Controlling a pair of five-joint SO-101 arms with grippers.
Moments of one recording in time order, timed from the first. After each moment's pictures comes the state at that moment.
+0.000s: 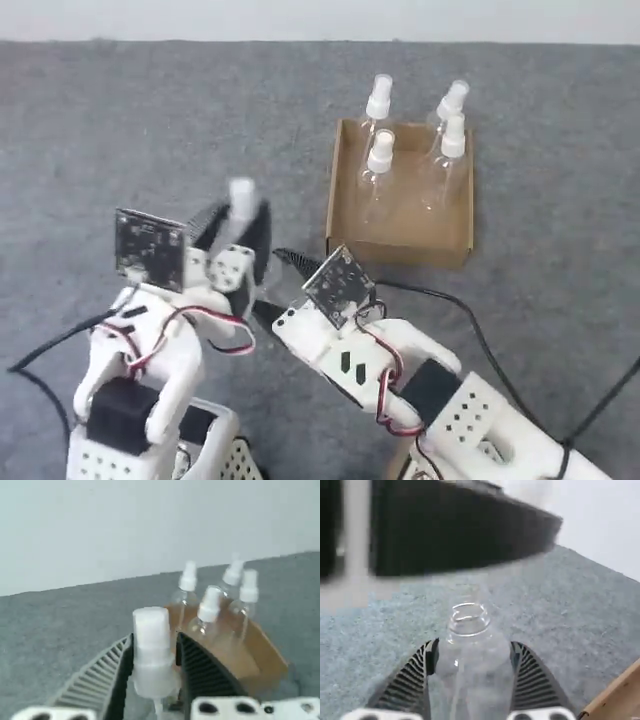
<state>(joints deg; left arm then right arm) 11.9 -79.6 52.3 59.7 7.3 -53.5 -64.4 71.0 20.7 -0.7</state>
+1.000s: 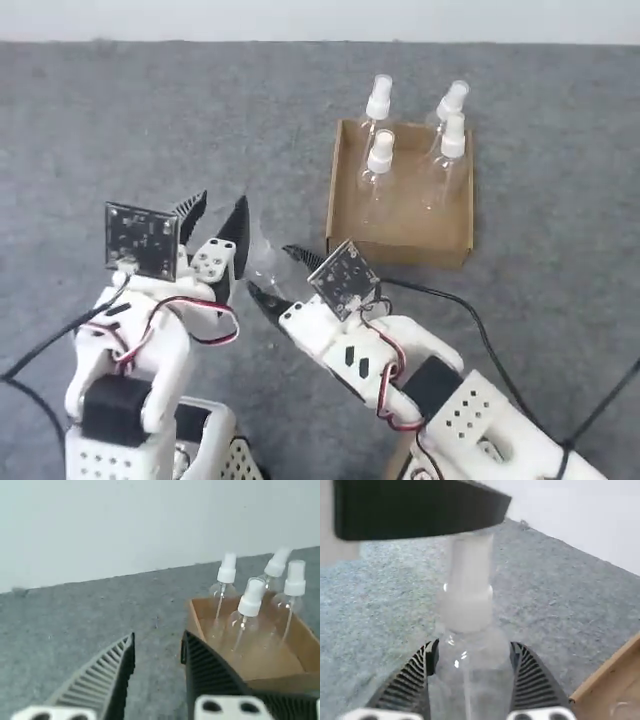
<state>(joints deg) 4.2 -77.8 51.0 61.6 2.8 -50.2 -64.5 71.8 20.7 -0.9</state>
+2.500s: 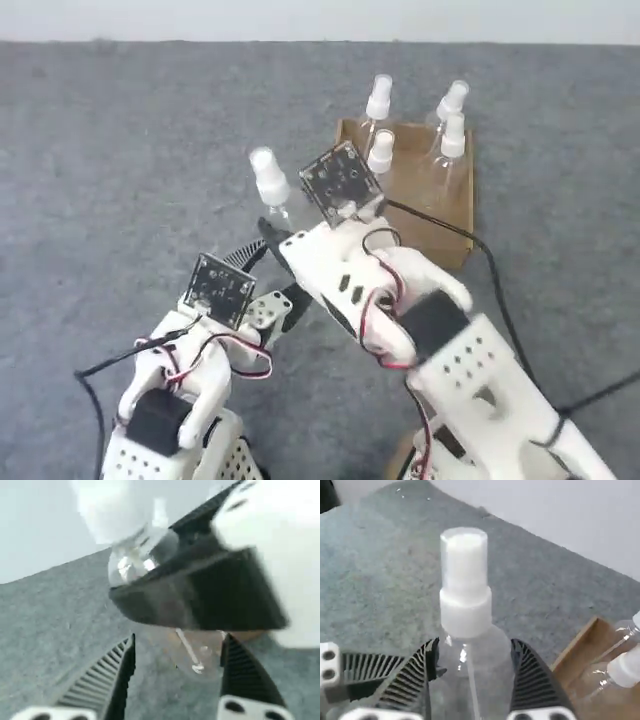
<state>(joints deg) 16.7 -98.3 78.9 56.1 -1.9 -43.1 -46.7 37.8 44.7 -0.9</state>
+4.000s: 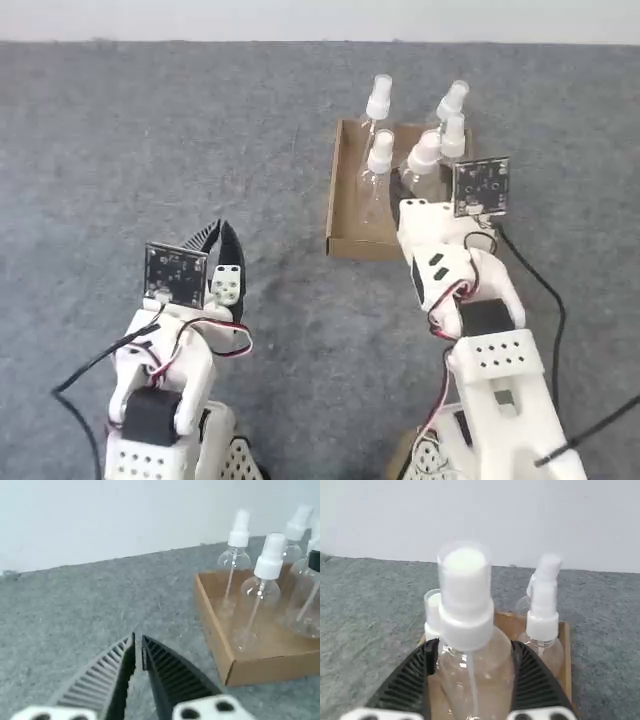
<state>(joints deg) 3.4 -98.2 80.1 51.9 1.5 -12.6 -50.1 65.1 12.5 -4.1</state>
